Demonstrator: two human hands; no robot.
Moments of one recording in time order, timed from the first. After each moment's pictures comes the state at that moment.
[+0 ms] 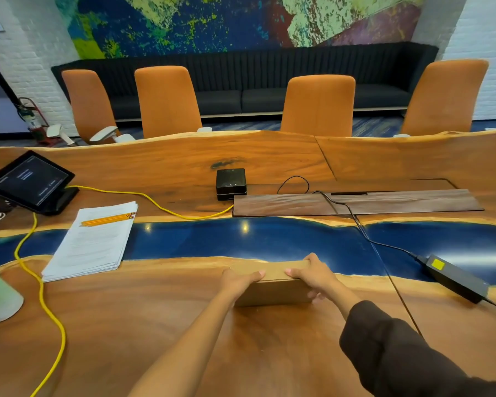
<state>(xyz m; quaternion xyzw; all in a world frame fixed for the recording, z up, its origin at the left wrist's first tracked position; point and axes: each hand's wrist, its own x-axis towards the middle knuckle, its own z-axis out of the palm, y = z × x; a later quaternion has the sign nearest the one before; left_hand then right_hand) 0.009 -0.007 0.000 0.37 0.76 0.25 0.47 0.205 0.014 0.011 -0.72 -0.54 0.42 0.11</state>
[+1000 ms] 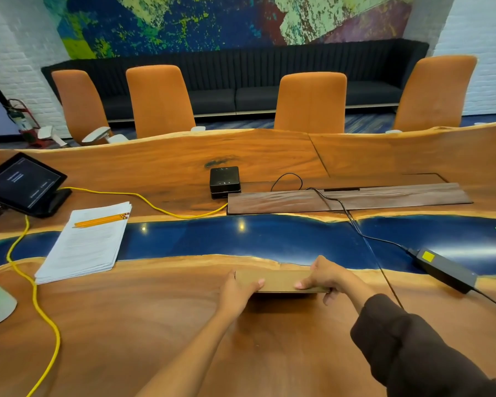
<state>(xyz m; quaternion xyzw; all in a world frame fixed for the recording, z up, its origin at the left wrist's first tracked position) 0.023 -0.042 -0.007 0.46 0.70 0.33 0.44 0.234 0.004 0.033 -0.71 -0.54 0.45 0.01</state>
